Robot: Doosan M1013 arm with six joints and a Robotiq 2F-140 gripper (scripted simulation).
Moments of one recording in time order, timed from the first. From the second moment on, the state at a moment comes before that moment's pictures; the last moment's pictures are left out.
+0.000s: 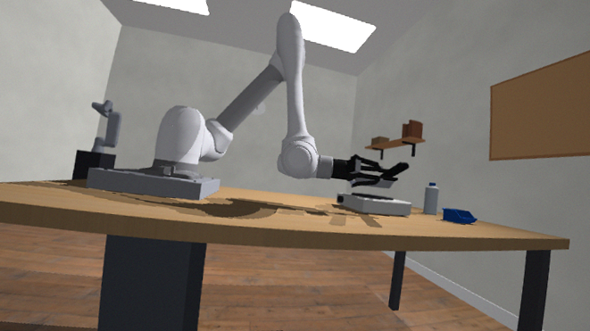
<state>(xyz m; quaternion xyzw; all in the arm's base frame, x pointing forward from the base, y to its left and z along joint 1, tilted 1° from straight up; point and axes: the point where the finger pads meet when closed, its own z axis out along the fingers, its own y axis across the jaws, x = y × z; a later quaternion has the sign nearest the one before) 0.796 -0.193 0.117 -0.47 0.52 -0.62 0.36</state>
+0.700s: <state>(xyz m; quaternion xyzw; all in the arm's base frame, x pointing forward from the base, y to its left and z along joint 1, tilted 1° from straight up) 0.795 -0.192 0.154 -0.47 0.52 -0.62 0.36</state>
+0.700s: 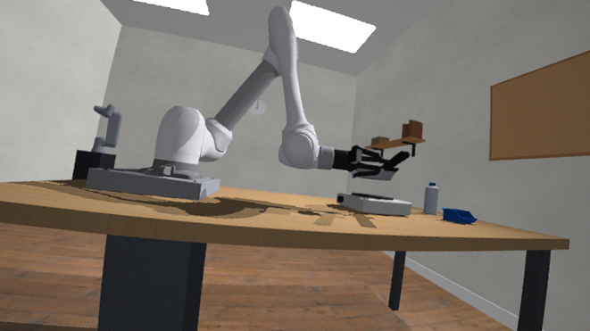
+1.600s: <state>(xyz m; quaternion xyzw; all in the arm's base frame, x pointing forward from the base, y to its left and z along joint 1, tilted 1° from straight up) 0.794 -0.192 0.194 -0.47 0.52 -0.62 0.36</state>
